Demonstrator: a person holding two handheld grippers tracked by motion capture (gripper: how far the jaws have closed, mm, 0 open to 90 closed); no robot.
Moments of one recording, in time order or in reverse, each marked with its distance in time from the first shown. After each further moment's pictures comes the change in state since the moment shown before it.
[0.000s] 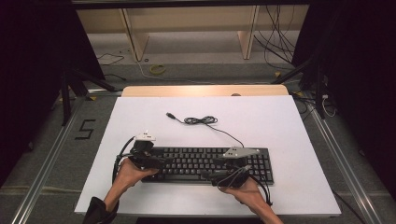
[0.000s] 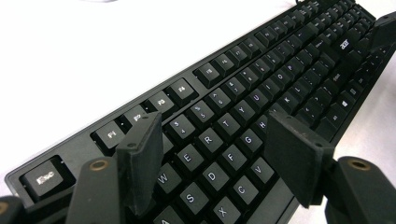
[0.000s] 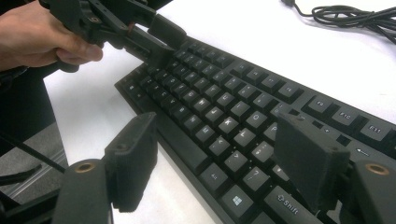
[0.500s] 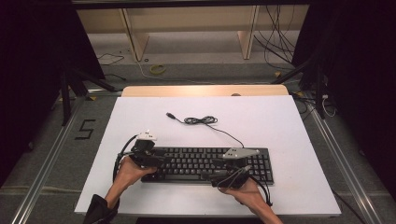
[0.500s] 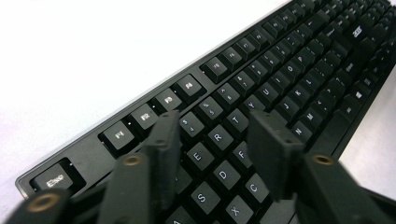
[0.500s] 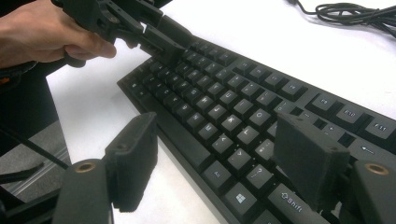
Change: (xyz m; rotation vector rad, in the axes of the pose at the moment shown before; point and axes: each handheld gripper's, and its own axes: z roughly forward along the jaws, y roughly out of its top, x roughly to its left) left arm 0.002 0.003 0.003 0.035 0.017 0.041; right arm 0.001 -0.001 0.000 0.002 0.007 -0.001
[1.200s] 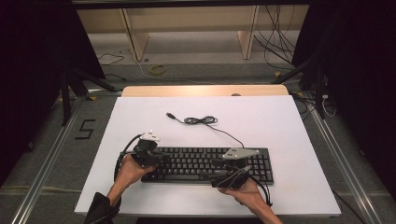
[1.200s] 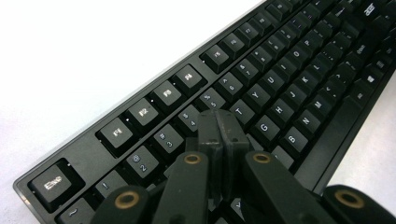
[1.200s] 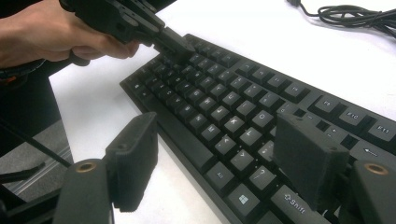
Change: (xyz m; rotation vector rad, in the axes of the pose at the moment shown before) left arm -0.001 0.003 0.006 0.059 0.013 0.034; right arm 0.002 0.000 -0.001 -0.003 0.004 -0.007
